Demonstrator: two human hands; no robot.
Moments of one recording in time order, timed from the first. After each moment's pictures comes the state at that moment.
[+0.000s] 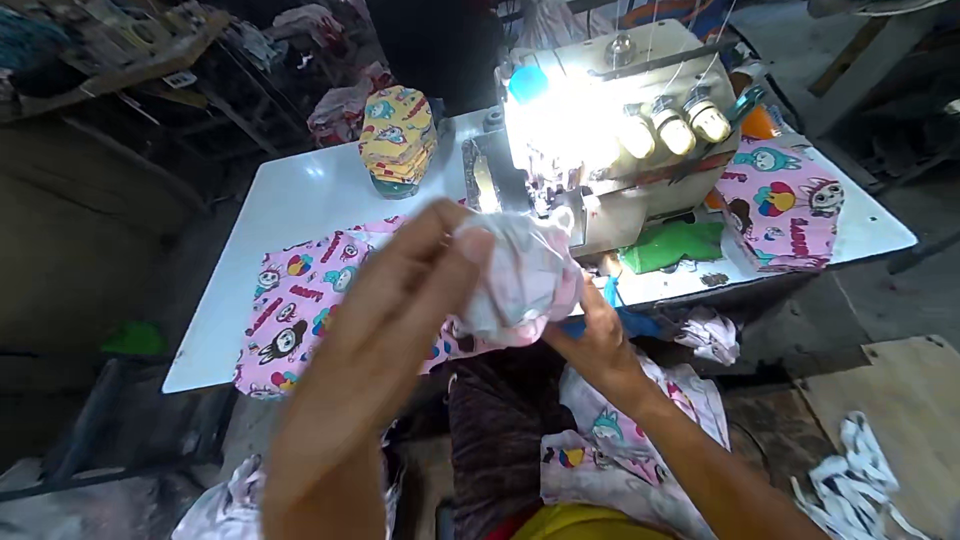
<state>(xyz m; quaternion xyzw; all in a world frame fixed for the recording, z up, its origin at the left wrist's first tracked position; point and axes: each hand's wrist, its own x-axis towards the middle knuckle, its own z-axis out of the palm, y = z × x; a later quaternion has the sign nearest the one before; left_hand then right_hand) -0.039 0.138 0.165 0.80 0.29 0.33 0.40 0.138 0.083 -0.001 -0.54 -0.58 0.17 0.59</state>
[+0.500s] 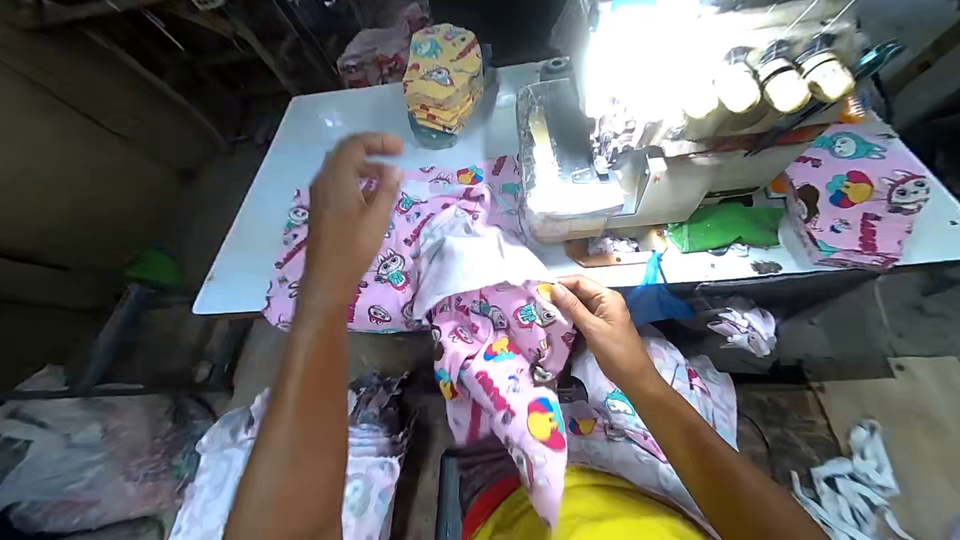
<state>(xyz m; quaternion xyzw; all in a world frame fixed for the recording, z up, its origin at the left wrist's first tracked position) -0.128 0.241 0.115 0.81 0.48 0.29 0.17 0.107 0.082 -0.022 -0.51 -0.46 0.44 0.58</state>
